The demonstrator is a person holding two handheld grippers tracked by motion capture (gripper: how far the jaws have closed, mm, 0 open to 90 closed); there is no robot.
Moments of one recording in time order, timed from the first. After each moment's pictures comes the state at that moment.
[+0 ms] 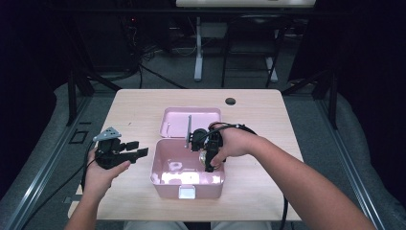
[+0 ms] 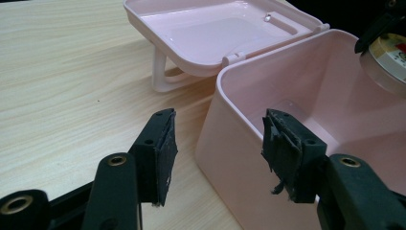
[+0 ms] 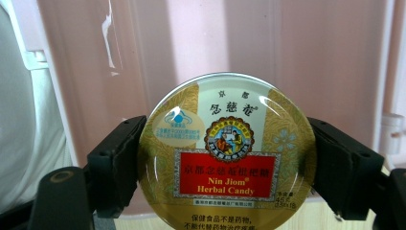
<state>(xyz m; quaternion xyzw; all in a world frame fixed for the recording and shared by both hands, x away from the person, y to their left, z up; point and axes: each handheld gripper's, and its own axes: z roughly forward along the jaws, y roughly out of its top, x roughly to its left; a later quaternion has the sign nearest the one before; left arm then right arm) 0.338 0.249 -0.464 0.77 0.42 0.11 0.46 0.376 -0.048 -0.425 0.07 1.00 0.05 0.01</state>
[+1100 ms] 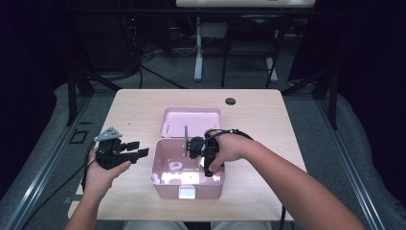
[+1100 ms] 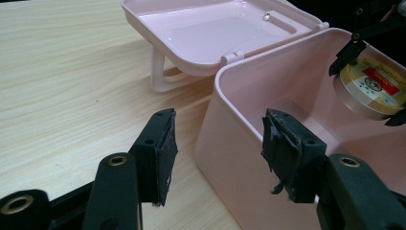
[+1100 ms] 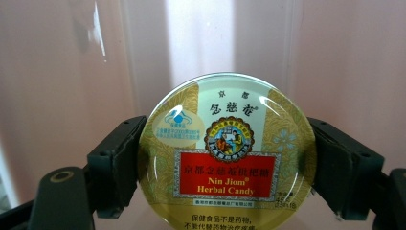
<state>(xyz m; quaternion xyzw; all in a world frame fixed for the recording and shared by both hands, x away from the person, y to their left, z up) 0.338 0.247 -0.465 0.77 0.42 0.11 0.46 0.378 -0.039 -0.457 0.05 1.00 0.02 0.02</state>
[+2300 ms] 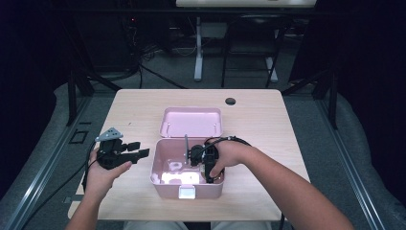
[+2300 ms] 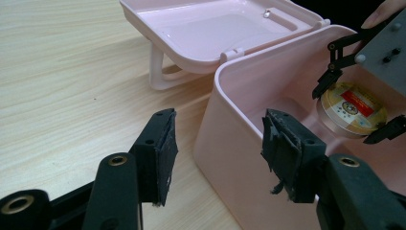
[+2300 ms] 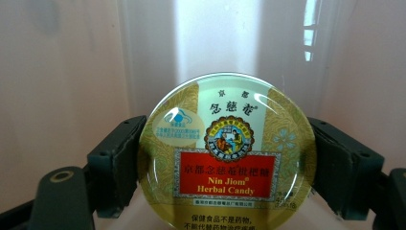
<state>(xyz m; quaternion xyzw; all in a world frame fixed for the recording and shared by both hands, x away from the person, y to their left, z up) 0.339 0.246 -0.467 0.78 0.42 0.11 0.46 0.379 -0.039 -0.495 0.03 1.00 0.00 -0.01</state>
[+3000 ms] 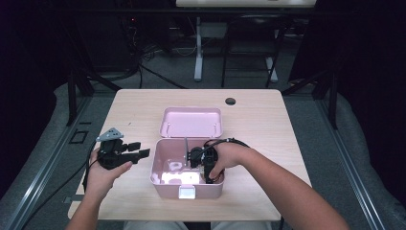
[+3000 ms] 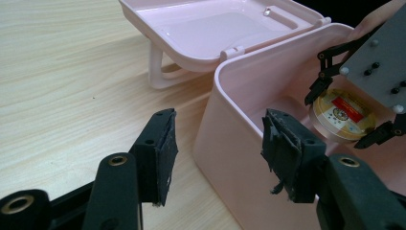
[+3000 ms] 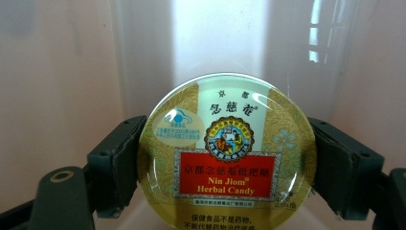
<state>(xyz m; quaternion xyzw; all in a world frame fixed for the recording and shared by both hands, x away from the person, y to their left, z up) 0.340 0.245 -0.469 0.78 0.42 0.11 0.46 0.382 -0.037 -0.510 0.02 1.00 0.00 -0.02</state>
